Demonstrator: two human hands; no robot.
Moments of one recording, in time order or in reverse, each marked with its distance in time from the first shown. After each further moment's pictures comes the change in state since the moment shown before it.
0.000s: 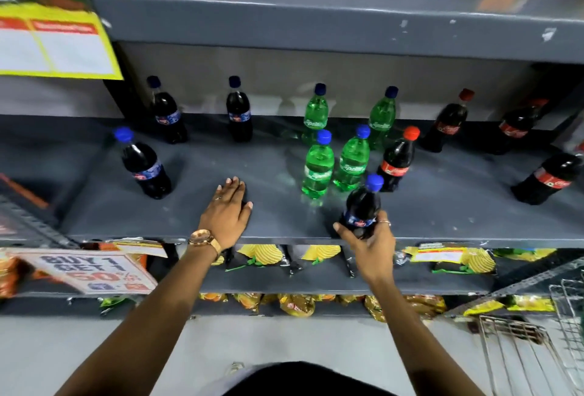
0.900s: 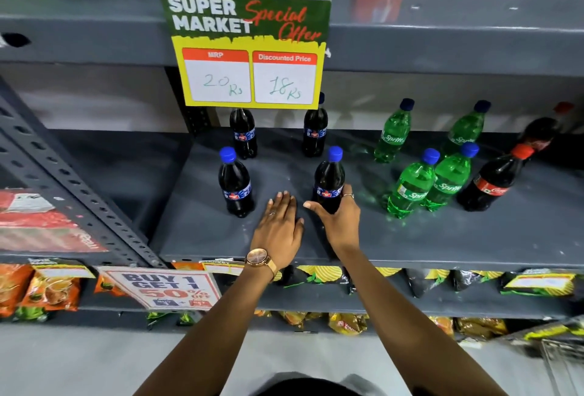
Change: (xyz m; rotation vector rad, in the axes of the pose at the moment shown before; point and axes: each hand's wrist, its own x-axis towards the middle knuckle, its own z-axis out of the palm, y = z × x) left_hand 0.001 -0.075 -0.007 0.028 0.079 0.116; right_hand 0.019 -0.053 0.219 -0.014 -0.093 -0.107
